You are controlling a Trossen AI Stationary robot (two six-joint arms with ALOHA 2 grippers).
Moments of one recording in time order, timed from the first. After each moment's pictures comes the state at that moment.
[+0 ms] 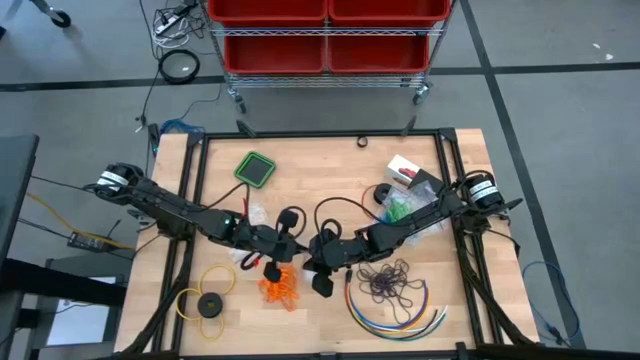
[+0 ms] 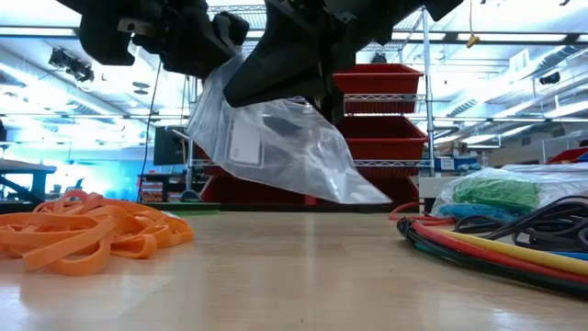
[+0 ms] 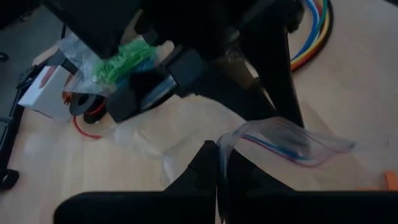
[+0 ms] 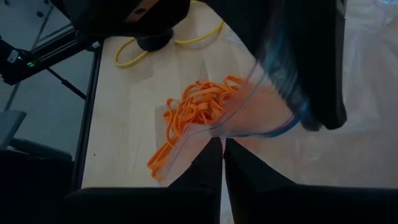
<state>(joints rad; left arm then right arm) -0.32 1.42 0.81 0.02 -0.25 0.31 0.32 1.91 1.27 0.03 0.16 0.58</state>
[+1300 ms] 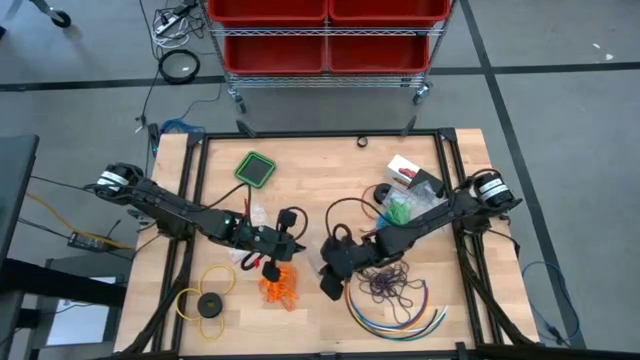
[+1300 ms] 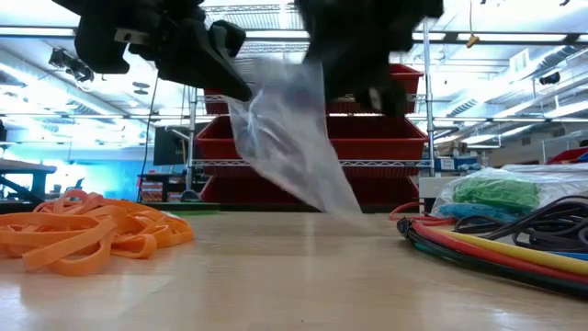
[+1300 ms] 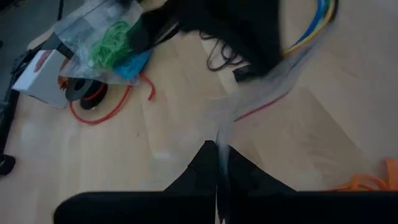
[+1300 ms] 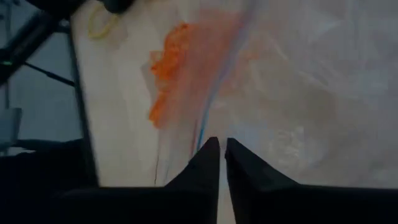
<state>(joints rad) -0.32 1.42 0.81 -0.04 -0.27 0.28 0.37 1.84 1.27 -0.23 0.15 0.88</state>
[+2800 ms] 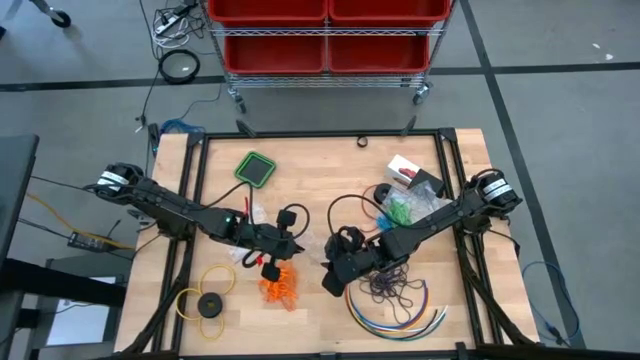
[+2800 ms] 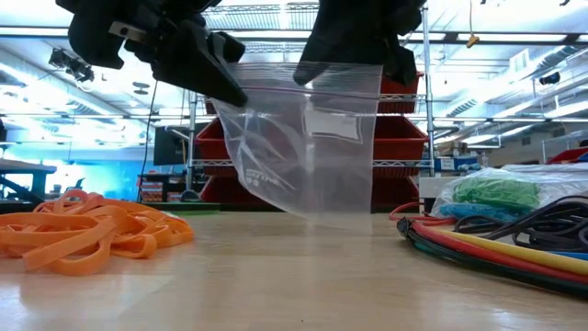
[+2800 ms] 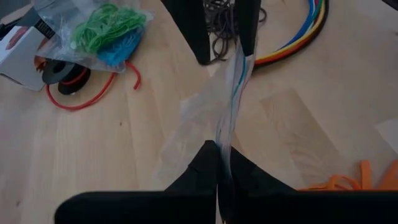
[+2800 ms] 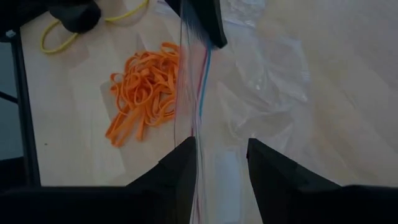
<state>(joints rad) -0.30 1.42 0.81 -0.06 -0.20 0.19 0.41 1.81 1.36 -0.45 0.40 0.83</state>
